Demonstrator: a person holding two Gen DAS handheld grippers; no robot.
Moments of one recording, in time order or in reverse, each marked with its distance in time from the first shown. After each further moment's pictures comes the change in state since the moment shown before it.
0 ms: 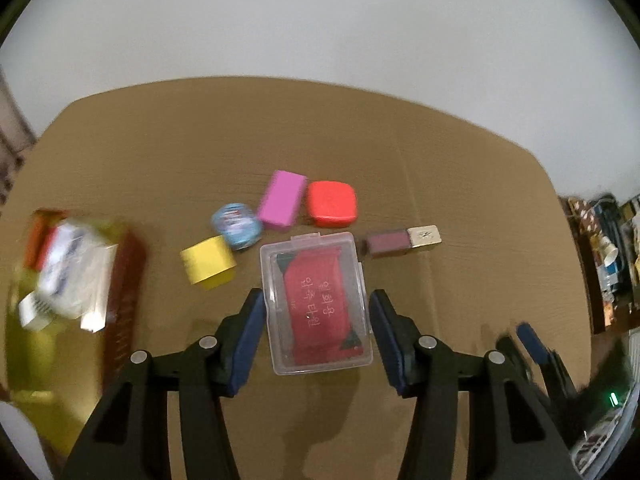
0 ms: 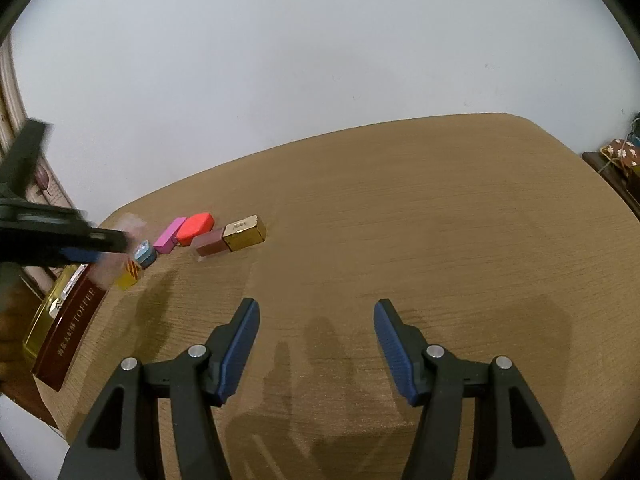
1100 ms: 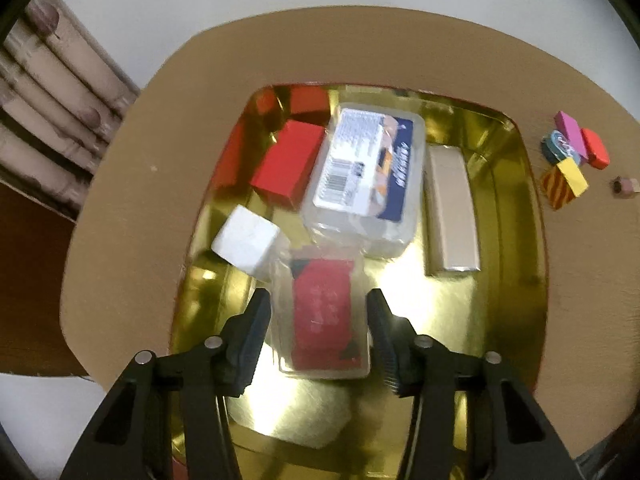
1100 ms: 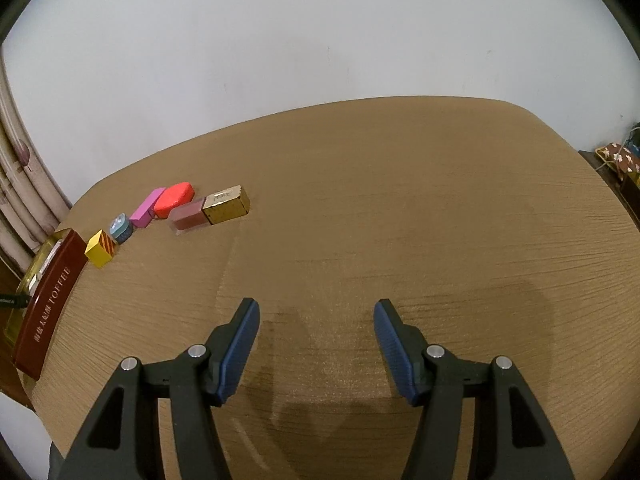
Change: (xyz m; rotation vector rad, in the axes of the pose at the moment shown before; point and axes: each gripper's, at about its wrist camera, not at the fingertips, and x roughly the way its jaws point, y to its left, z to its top) left arm 0.023 0.218 -0.035 -0.007 0.144 0.367; right arm 0.026 0.009 0.000 -0.043 0.098 -0.073
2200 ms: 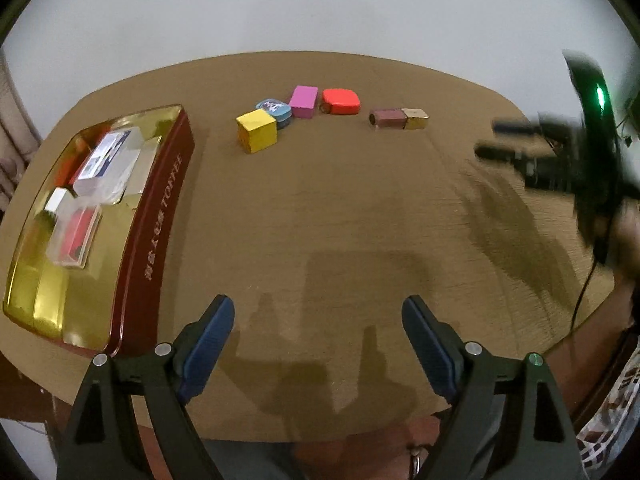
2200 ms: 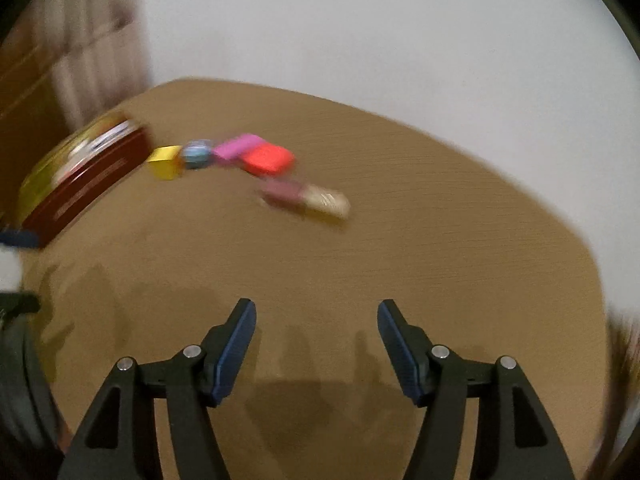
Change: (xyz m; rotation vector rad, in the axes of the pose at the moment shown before) left arm -0.101 -0.166 -0.120 0.144 -0.201 -0.370; right arm -0.003 0.074 0.061 -0.716 0.116 0.149
